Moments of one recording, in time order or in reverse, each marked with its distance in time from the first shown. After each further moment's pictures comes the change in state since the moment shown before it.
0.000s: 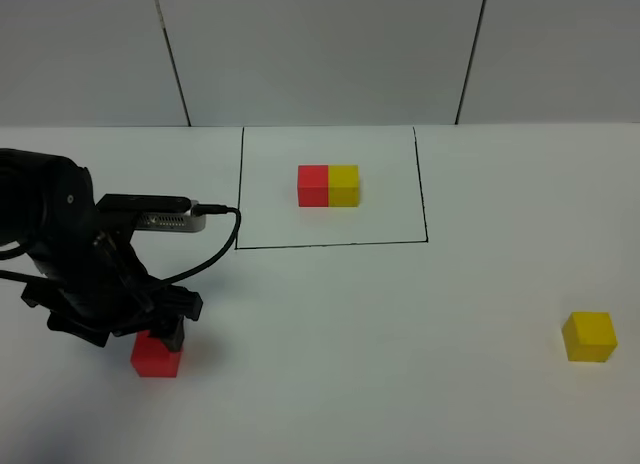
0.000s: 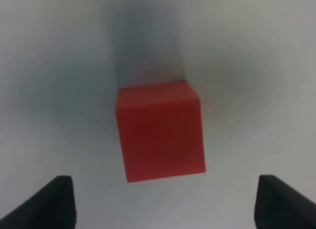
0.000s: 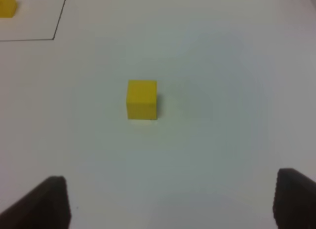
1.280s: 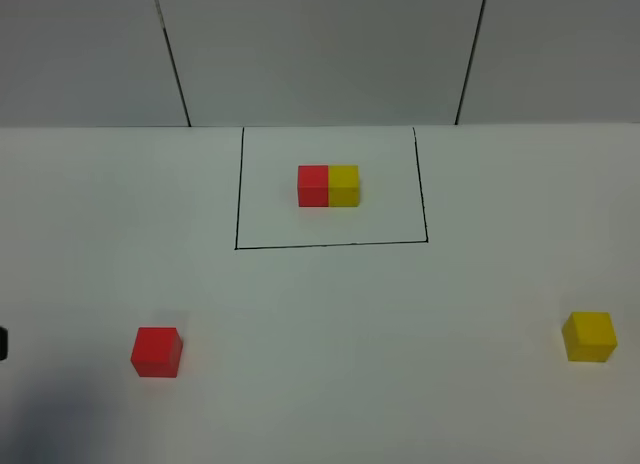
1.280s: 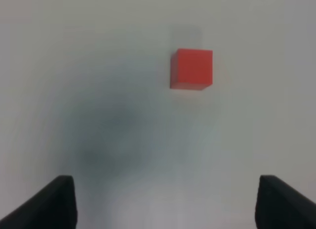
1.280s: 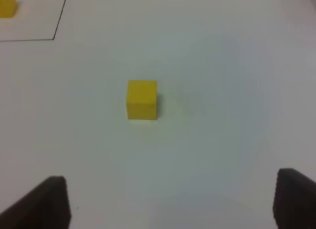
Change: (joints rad) left arm 0.302 -0.831 0.193 -0.121 0.249 0.138; right arm 0.000 0.000 0.000 0.000 0.000 0.000
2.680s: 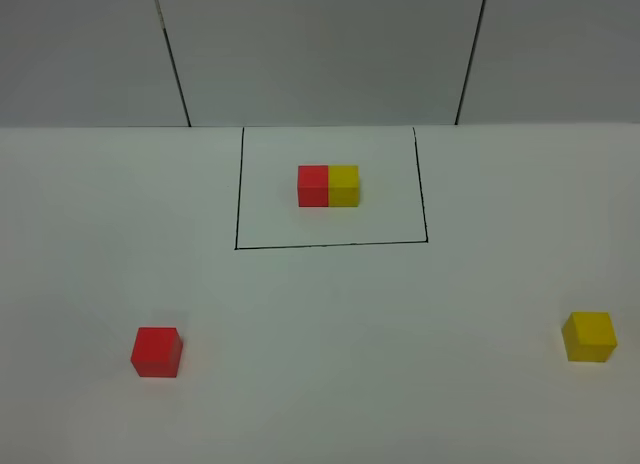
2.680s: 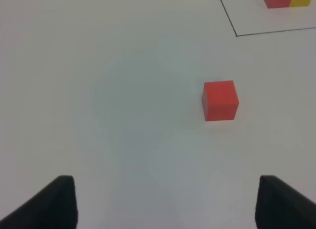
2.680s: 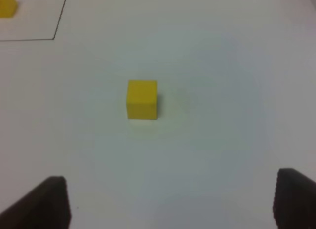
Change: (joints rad) left arm 0.000 -0.933 0.345 0.117 0.032 0.092; right arm 0.000 0.000 0.000 0.000 0.001 0.000
